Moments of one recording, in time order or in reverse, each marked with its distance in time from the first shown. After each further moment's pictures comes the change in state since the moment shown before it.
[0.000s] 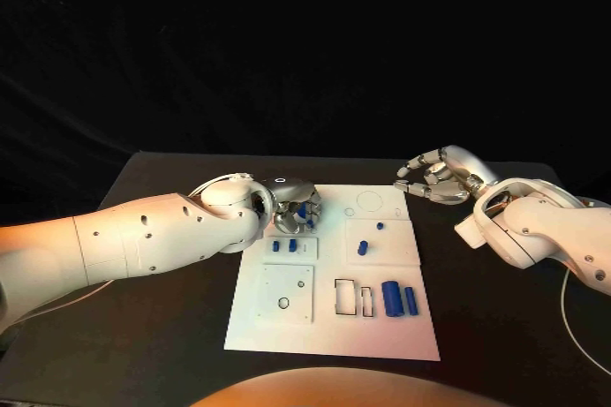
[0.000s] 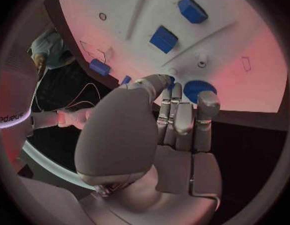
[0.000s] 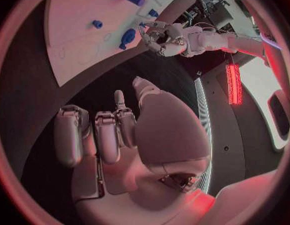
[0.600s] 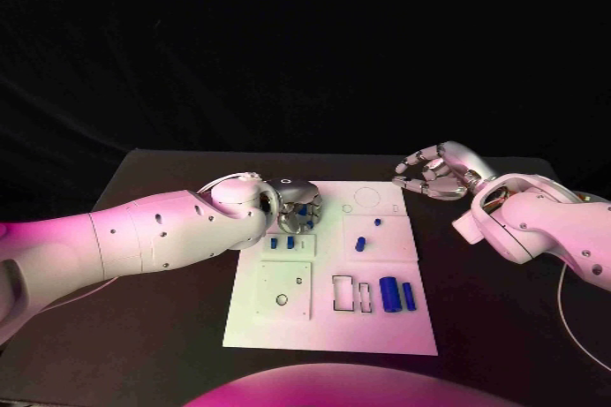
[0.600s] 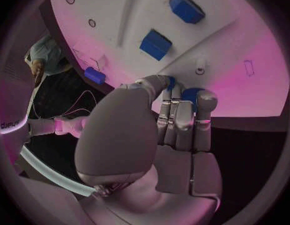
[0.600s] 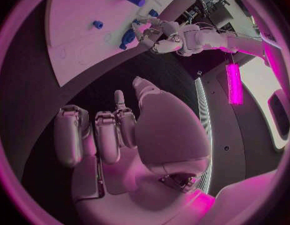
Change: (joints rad) left arm 0.002 0.066 -0.022 -0.072 -0.049 0.046 -0.017; left_hand 0.001 -0.005 -0.007 0.013 0.004 -0.027 0.000 0.012 0.000 -0.035 0.004 0.020 0.001 -0.015 0.003 -0.012 -0.016 0.005 -0.026 0.002 -0.026 -0.037; right arm 0.001 -0.001 0.000 0.001 0.002 0.001 -0.001; right_hand 0.000 0.000 0.000 0.000 0.000 0.000 0.000 -0.001 0.000 0.000 0.000 0.000 -0.001 0.000 0.000 0.000 -0.001 0.000 0.000 0.000 0.000 0.000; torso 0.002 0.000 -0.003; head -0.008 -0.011
